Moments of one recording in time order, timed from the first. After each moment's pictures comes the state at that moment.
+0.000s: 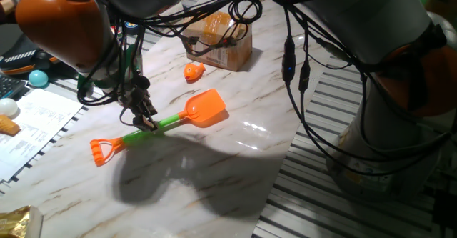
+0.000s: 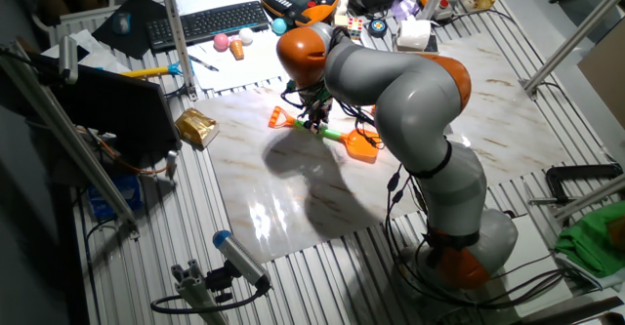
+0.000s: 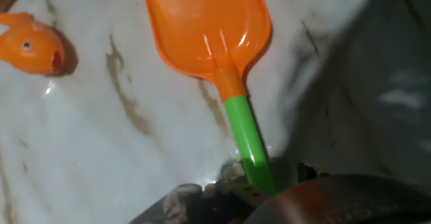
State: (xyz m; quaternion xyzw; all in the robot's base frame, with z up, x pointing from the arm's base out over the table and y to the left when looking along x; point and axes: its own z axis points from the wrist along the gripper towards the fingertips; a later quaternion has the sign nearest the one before) arm 0.556 0.152 0.068 0.94 0.32 -0.08 0.09
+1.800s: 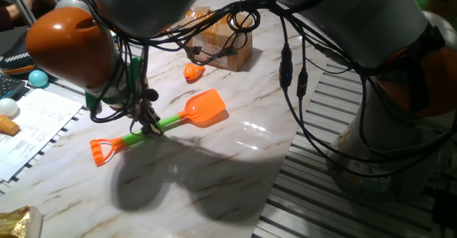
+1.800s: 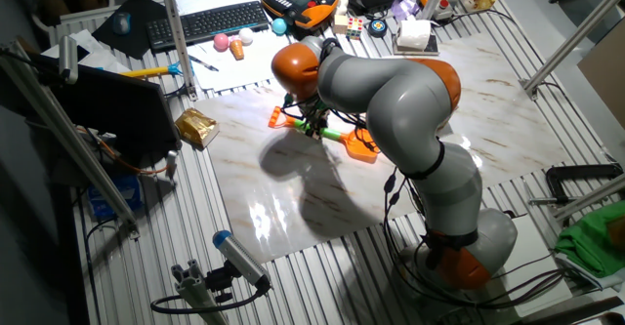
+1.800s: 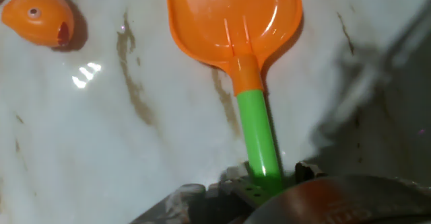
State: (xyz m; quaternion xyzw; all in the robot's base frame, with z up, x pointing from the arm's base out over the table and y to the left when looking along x) arm 0.555 0.144 0.031 0.92 0.37 -0.09 0.12
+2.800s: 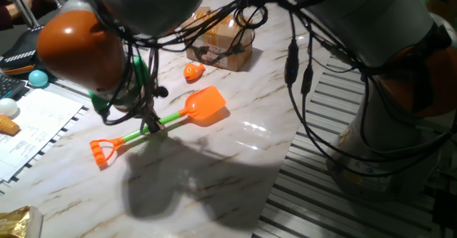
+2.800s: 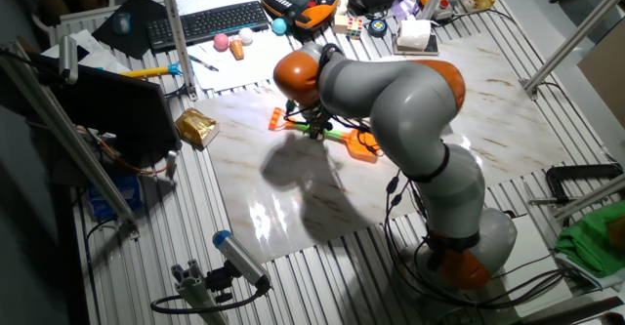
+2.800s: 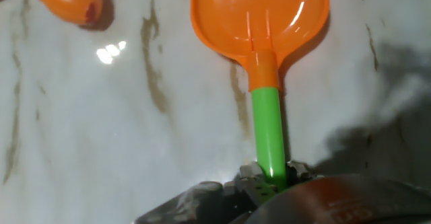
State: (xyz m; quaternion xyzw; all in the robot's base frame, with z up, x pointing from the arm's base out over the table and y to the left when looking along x) arm 0.551 0.142 0.046 0.88 0.45 -0.07 0.14
